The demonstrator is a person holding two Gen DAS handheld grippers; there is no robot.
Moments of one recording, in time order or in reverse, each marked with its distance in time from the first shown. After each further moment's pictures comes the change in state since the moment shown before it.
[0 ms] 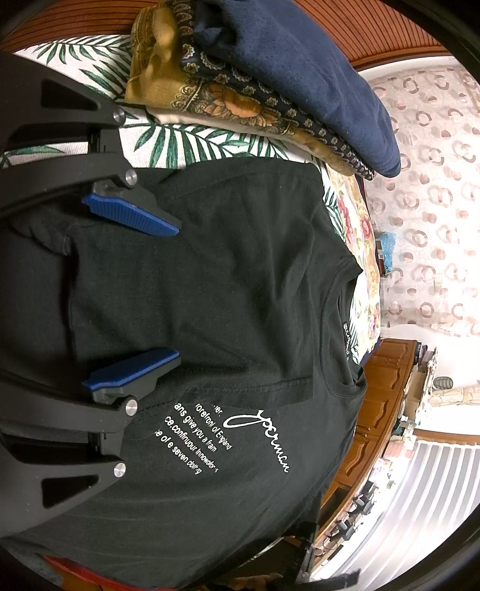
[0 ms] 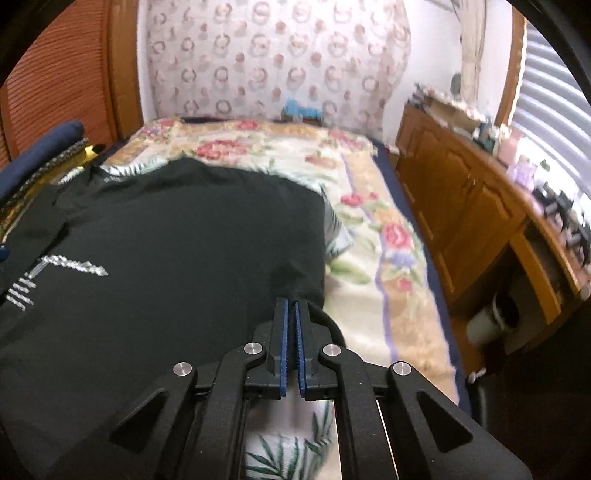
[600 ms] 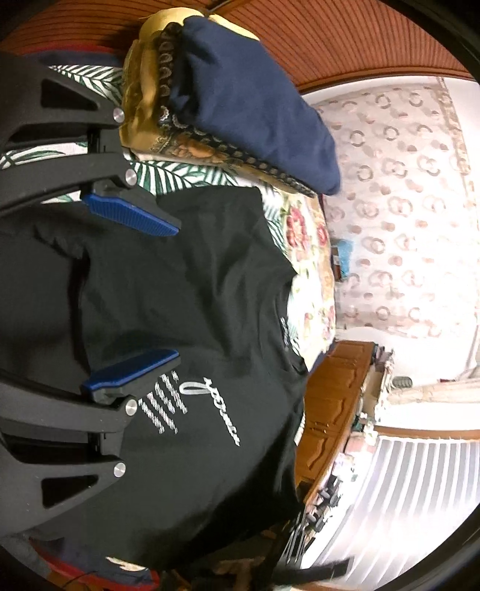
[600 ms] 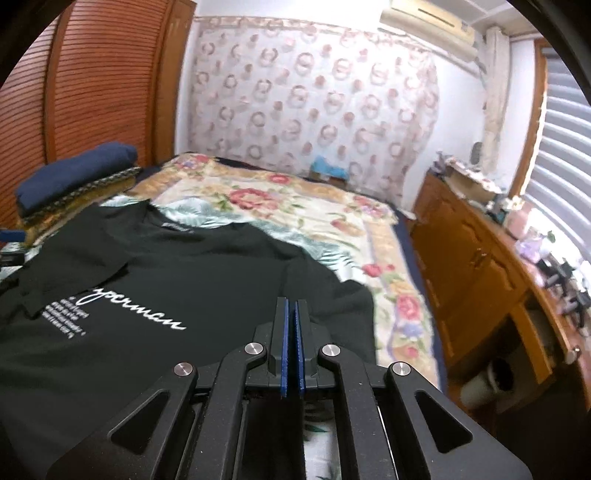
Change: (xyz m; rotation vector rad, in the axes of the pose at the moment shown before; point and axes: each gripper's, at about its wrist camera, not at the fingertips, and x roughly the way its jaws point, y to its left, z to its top) left arm -0.060 -0.013 0.008 -0.009 -0.181 0.008; right arm -0.044 0.061 0.031 -0.128 -0.184 0.013
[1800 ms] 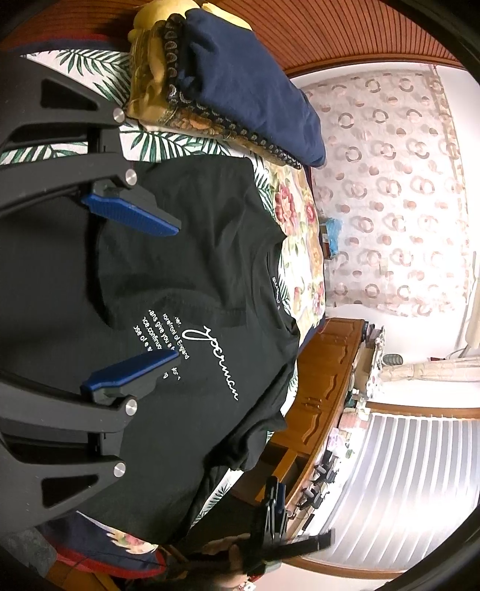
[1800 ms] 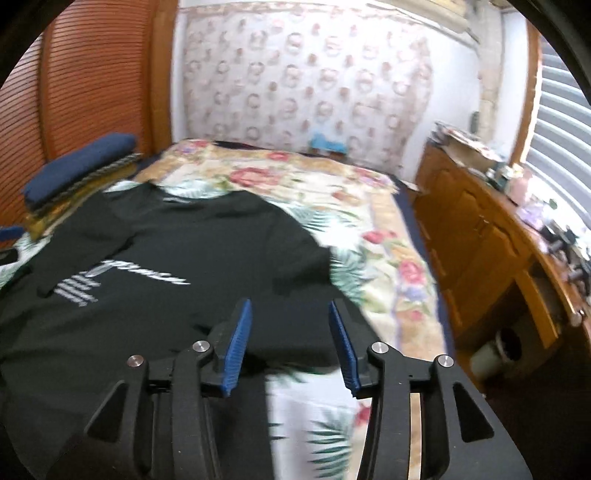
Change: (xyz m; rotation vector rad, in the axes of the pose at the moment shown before) left arm -0.023 -0.036 -0.008 0.012 -0.038 -0.068; right arm -0.012 -0.025 -0.034 0.070 0.099 0.033
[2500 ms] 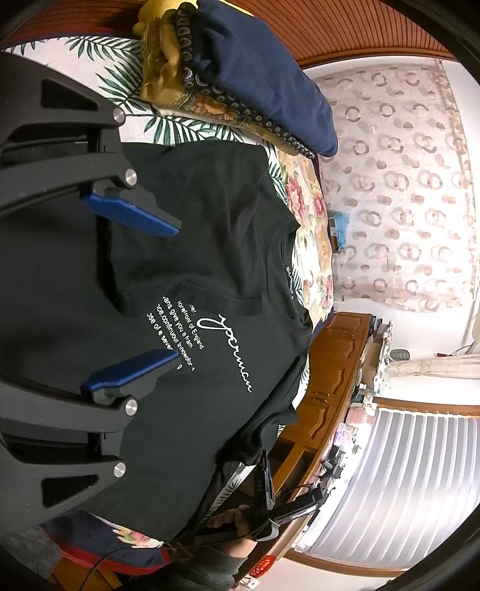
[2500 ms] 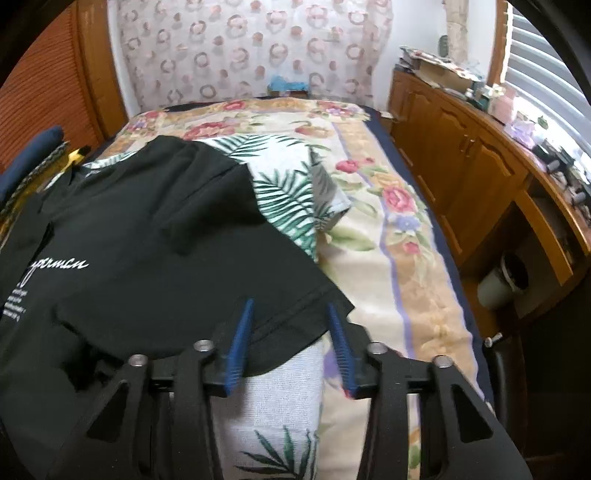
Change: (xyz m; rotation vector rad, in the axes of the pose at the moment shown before) left arm 0.007 -0.009 -0.009 -0.002 0.026 -0.023; right arm 0.078 -0.049 -0.022 0.172 0.205 -0.005
